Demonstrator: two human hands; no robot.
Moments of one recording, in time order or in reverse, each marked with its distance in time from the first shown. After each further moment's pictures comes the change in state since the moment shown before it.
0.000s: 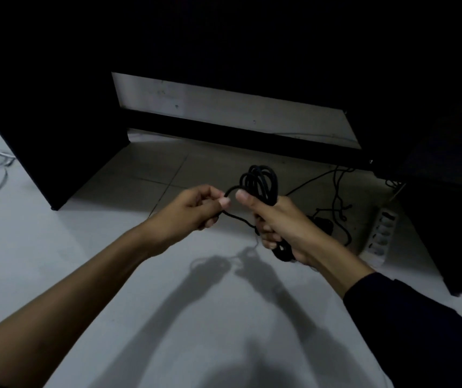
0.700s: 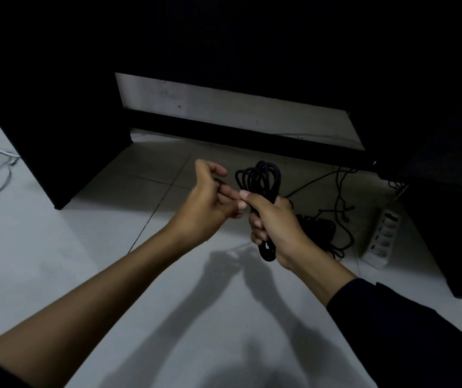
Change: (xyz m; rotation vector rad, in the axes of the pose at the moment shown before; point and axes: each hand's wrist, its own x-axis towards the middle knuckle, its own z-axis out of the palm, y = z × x) left_hand 0.012 0.003 0.022 0.065 0.251 0.203; right_hand 0.008 0.006 0.025 0.154 0.216 -0.075
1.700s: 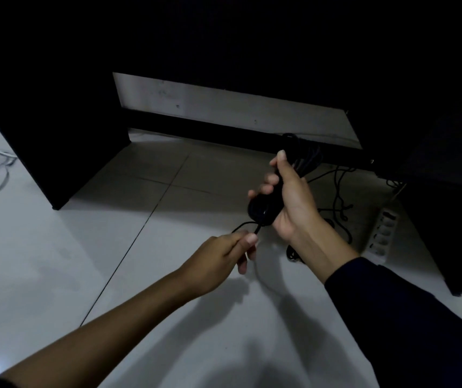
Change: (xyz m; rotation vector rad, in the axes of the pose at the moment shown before) left_hand -0.040 -0.046 0.032 0.187 -0.329 -0.059; right_hand 0.016 -0.027 -0.008 0.614 0.059 -0.016
